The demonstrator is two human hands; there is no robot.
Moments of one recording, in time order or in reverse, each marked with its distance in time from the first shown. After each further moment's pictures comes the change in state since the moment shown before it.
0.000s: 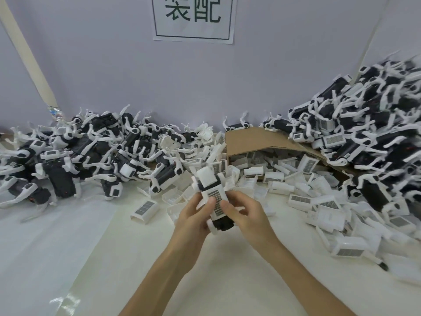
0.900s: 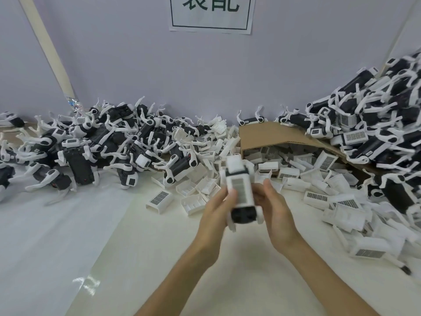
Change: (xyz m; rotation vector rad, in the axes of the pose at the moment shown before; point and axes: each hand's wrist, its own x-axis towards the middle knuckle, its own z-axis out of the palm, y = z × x) left_hand -0.008 -0.001 0.017 0.123 0.011 0.059; right_hand -0.002 -0.005 -0.002 0.365 0.082 0.042
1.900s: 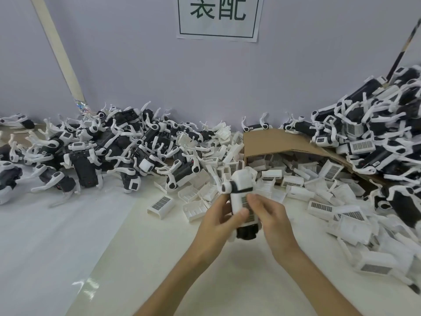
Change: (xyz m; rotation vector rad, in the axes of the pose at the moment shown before) left_hand 0.004 -0.004 -0.007 0.169 -0.025 0.073; right_hand -0.002 -0.006 0.003 -0.178 -0.023 -0.051
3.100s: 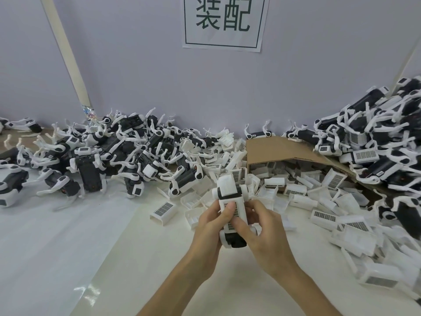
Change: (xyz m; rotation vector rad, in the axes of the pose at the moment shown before) left_hand -0.001 0.013 -0.005 -0.307 0.074 -0.149; right_hand -0.003 0.006 0.010 -0.301 -0.037 -0.231
